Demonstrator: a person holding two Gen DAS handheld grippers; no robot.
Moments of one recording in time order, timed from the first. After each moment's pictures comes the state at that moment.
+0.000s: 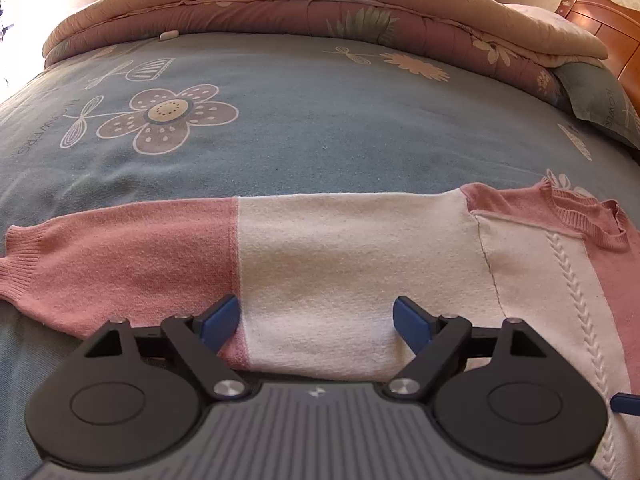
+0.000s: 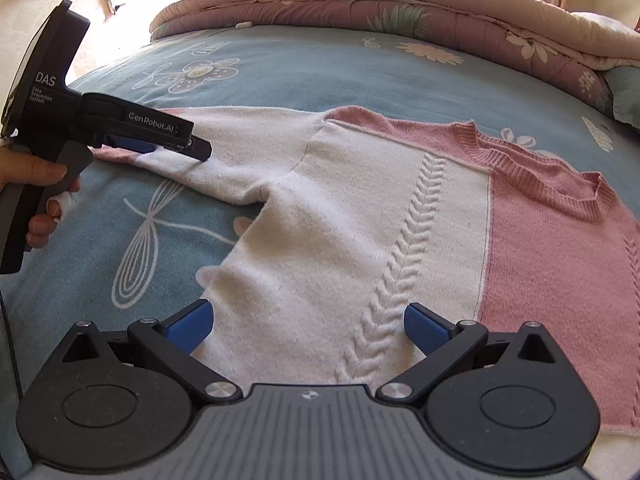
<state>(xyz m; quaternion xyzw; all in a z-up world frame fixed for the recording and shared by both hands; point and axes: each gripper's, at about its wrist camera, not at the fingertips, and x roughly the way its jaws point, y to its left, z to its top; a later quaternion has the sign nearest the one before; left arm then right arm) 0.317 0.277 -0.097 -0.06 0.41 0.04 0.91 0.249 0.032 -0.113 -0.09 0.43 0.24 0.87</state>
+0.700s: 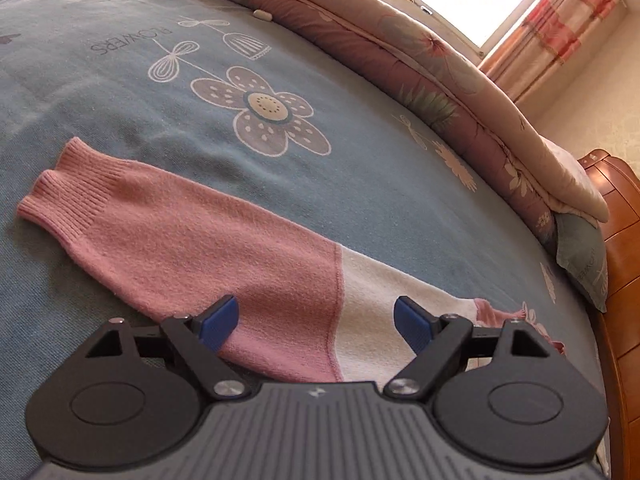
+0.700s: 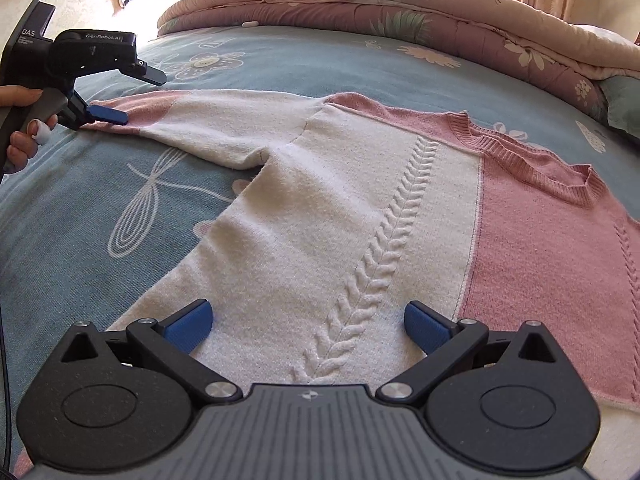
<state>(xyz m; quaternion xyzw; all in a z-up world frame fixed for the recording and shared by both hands) 0.295 0.401 -0.098 -0.29 0.36 0.04 0.89 0.232 0.025 -0.122 -0.10 0.39 0.24 0.88</state>
